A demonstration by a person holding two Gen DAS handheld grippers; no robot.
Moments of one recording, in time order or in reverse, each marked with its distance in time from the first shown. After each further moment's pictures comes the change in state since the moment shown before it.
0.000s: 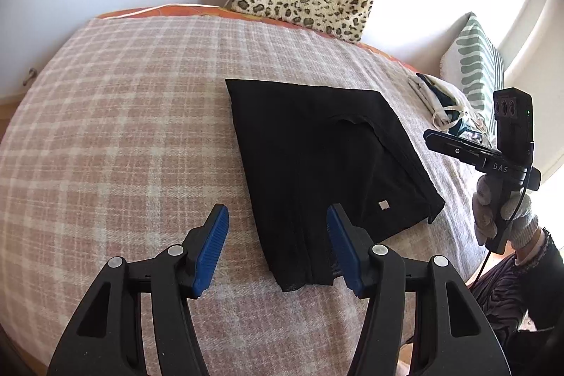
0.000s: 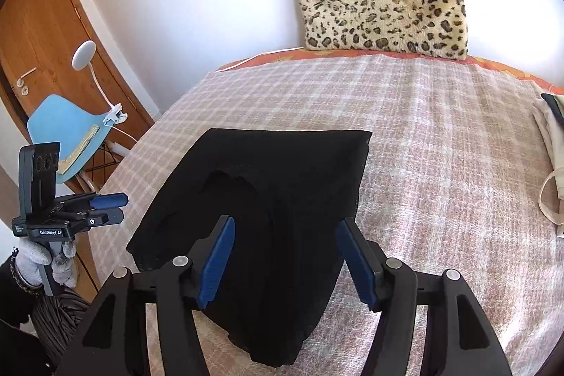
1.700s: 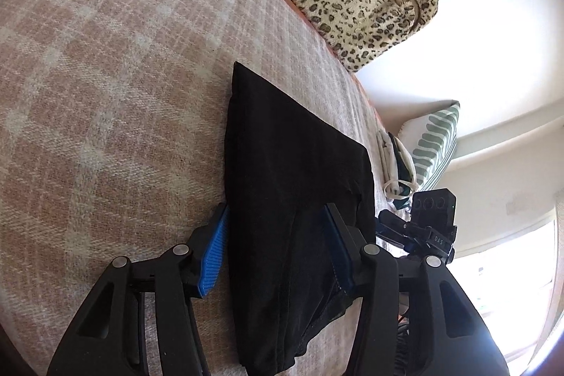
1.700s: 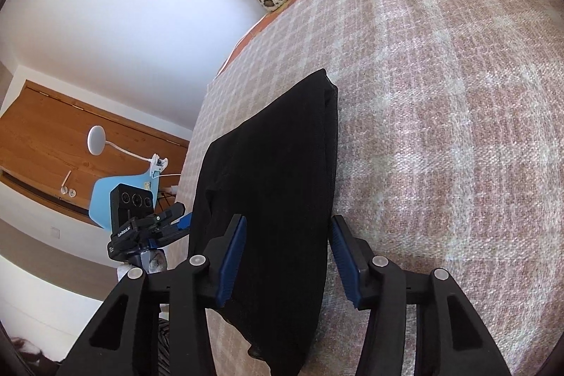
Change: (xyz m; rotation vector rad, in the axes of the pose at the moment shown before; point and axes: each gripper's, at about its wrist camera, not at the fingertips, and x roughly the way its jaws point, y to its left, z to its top) left arm 0.072 0.064 0.039 -0.433 0.098 -0.409; right arm 0.045 -0.077 -0.015 0.457 0.155 0.342
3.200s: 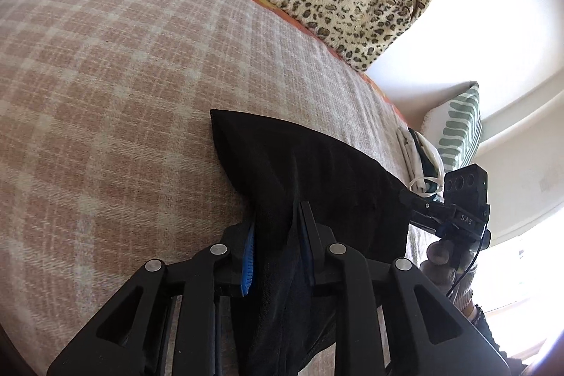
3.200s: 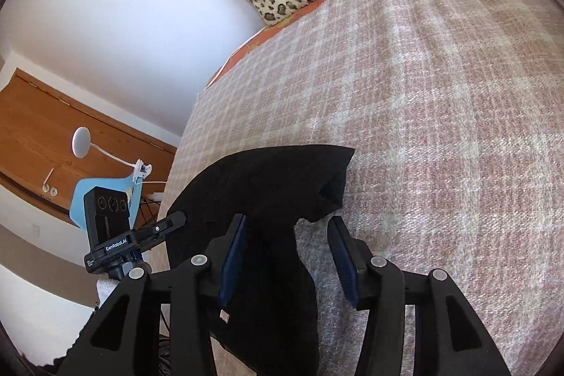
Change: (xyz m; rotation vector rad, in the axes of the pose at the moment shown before) left arm -0.005 -0.034 0.007 0.125 -0.041 0.158; right arm 0.000 0.010 0.019 -0.031 -0.058 -0.092
